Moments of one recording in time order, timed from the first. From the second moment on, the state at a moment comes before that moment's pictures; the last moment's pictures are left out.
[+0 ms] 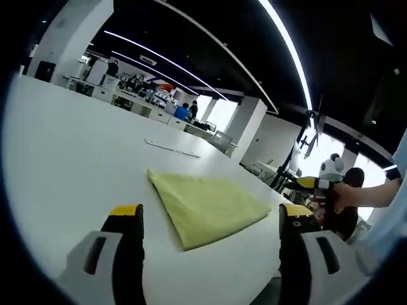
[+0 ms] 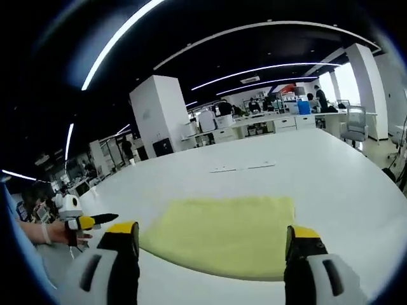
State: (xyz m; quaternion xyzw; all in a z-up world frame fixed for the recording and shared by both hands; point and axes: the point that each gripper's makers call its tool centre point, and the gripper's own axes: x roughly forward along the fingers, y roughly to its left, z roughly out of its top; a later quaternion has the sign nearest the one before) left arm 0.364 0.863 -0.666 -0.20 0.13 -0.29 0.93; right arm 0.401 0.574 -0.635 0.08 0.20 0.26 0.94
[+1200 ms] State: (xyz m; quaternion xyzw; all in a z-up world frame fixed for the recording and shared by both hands) left arm 0.359 0.850 -0.657 -0.27 0.12 -0.30 0.90; right arm 0.331 0.604 -0.586 0.15 0.11 0.27 0.95
